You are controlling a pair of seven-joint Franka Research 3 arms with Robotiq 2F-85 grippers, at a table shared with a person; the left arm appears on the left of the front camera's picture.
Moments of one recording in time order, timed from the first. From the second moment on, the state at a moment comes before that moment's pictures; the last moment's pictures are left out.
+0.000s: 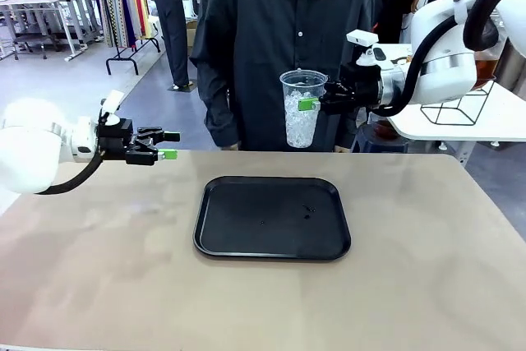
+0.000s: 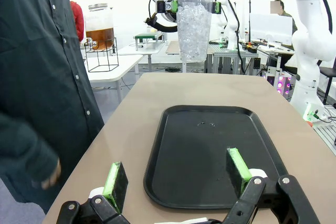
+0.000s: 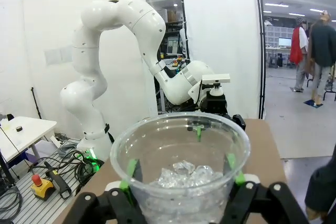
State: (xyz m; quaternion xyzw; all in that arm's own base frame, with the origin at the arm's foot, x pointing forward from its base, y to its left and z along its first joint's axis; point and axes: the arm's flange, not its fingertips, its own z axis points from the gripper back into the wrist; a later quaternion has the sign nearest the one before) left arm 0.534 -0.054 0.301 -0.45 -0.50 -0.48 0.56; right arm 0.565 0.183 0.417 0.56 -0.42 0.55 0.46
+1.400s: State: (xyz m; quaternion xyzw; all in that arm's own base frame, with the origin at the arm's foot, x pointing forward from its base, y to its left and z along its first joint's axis) left arm 0.534 -0.054 0.301 -0.45 -0.50 -0.48 0.56; right arm 0.565 0.183 0.418 0.56 -0.42 0.55 0.46
